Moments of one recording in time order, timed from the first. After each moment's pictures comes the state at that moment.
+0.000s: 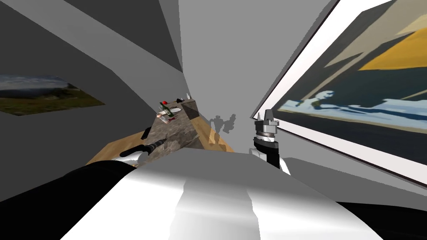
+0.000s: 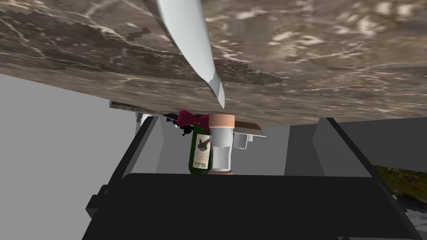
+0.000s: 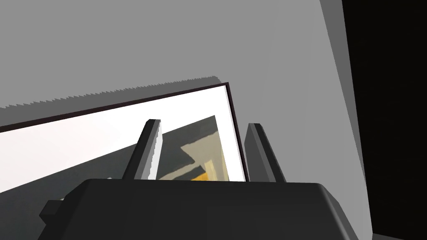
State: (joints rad) left arm 0.69 0.89 0.33 -1.53 0.78 0.32 -1.05; right arm 0.52 -0.03 -0.07 -2.36 0.12 -0.50 -0.01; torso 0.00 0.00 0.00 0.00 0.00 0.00
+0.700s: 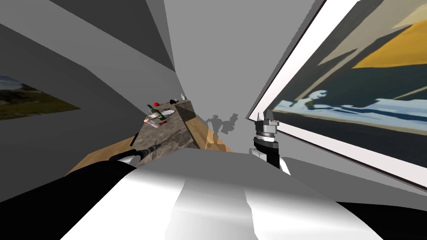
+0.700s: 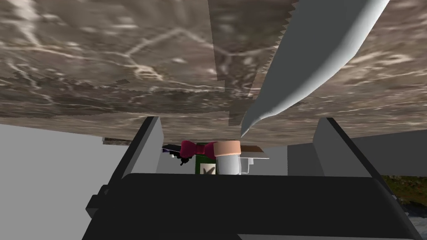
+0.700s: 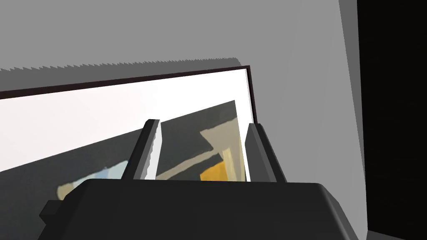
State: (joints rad) left arm 0.73 0.93 0.33 -1.42 0.86 0.37 -1.12; right arm 0.52 -0.03 -0.07 -2.36 0.12 -0.50 -0.01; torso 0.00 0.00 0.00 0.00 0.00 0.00
